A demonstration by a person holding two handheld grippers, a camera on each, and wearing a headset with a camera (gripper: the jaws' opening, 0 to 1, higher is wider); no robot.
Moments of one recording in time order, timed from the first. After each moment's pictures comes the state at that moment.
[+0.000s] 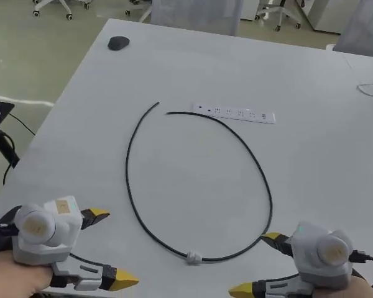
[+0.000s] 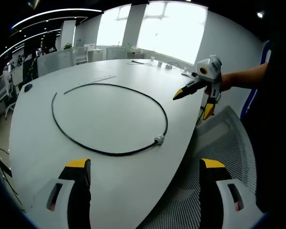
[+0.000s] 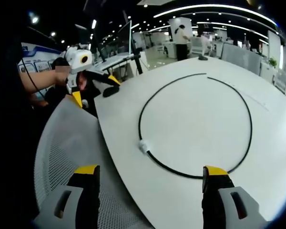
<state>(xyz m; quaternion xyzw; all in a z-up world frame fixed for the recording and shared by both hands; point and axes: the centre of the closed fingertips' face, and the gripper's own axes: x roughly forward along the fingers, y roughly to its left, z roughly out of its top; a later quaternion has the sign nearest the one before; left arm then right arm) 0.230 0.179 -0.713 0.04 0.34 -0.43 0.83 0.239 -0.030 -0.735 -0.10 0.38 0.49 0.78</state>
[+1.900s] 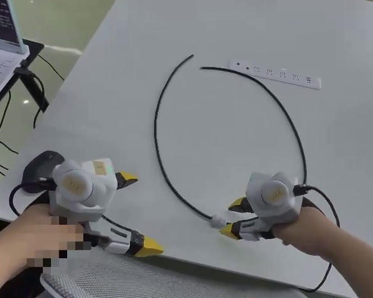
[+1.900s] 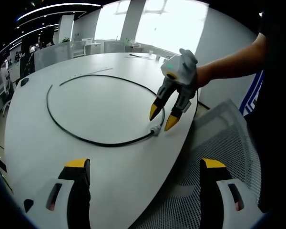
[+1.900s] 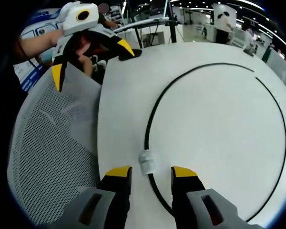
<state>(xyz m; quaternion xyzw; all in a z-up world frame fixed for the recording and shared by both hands) 0.218 0.174 -0.736 0.05 0.36 -0.44 0.82 0.254 0.047 -0.812 -0.25 0.42 0.58 0.65</state>
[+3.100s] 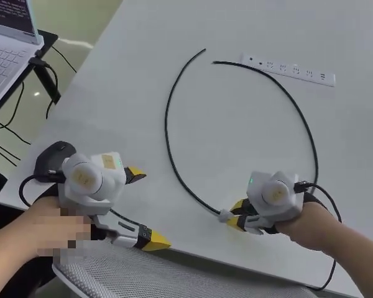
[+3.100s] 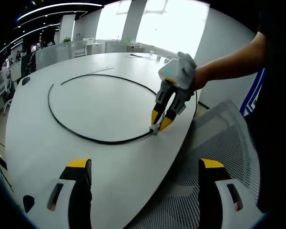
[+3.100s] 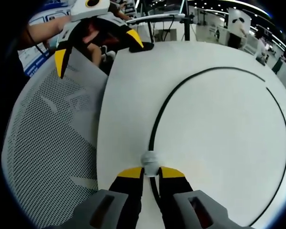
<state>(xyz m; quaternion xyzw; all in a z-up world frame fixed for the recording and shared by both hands) 0.213 0.178 -0.736 0.04 0.36 -0.43 0.83 0.249 0.054 -0.822 -0.29 0.41 0.61 0.62</state>
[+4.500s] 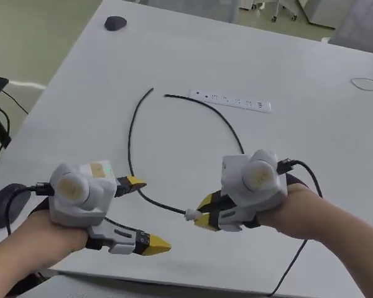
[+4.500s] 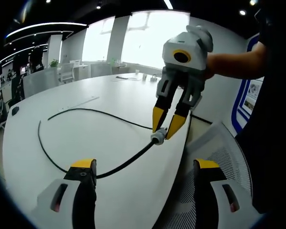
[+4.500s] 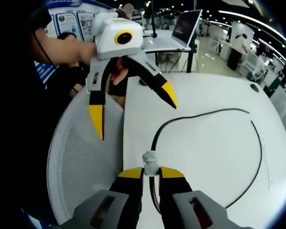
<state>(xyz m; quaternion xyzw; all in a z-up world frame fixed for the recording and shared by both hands) 0.245 0.118 -0.672 0.04 0.26 -0.50 0.83 0.241 0.070 -0.678 -0.29 0.35 0.62 0.63</state>
